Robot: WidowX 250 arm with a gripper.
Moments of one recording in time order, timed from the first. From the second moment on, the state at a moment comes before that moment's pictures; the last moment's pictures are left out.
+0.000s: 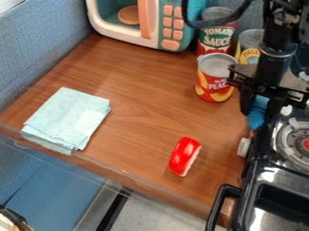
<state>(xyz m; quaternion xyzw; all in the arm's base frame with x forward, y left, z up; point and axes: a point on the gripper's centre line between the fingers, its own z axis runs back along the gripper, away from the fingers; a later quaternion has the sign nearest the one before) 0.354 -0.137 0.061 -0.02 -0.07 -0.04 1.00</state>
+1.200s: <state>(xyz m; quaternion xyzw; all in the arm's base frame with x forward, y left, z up) 0.348 -0.047 0.028 -0.01 -0.02 0.03 1.00</state>
